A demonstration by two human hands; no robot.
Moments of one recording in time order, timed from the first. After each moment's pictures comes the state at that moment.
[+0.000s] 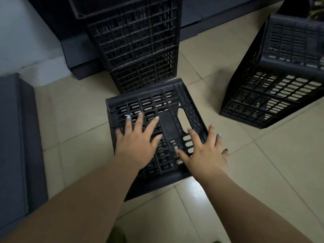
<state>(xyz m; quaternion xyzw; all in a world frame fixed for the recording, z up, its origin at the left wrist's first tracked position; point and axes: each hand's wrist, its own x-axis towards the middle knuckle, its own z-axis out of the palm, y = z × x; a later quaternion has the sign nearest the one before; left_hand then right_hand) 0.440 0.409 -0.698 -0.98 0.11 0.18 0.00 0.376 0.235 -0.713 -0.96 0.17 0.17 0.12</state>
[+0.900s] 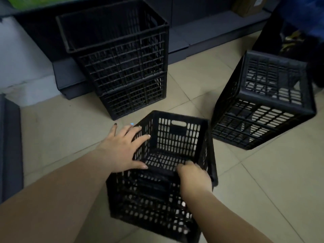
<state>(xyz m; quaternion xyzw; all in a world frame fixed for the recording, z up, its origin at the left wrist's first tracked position) 0.526 0.402 -0.649 -0.92 0.30 0.20 0.14 0.420 0.212 -0.659 -0.95 0.07 0.28 0.10</state>
